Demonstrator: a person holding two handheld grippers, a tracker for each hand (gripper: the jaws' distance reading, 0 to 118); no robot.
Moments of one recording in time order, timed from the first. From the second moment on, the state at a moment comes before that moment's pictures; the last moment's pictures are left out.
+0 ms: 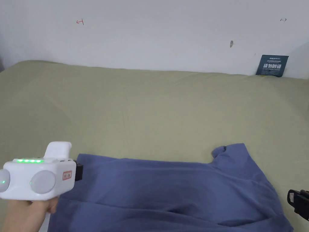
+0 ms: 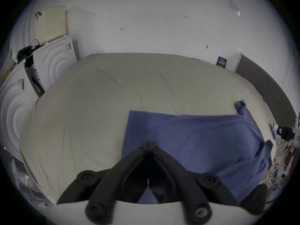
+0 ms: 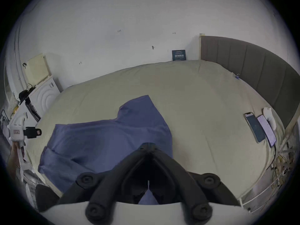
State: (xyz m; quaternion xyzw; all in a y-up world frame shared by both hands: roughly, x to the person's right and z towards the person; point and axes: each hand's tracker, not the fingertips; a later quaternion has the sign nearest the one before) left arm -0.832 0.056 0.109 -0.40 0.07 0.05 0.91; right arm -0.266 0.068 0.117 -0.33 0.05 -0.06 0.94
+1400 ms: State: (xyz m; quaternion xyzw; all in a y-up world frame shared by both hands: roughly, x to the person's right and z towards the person) left arm -0.838 0.007 0.013 -0.48 0.06 0.06 0.87; right arm -0.256 0.003 -0.062 -0.51 0.09 0.03 0.85
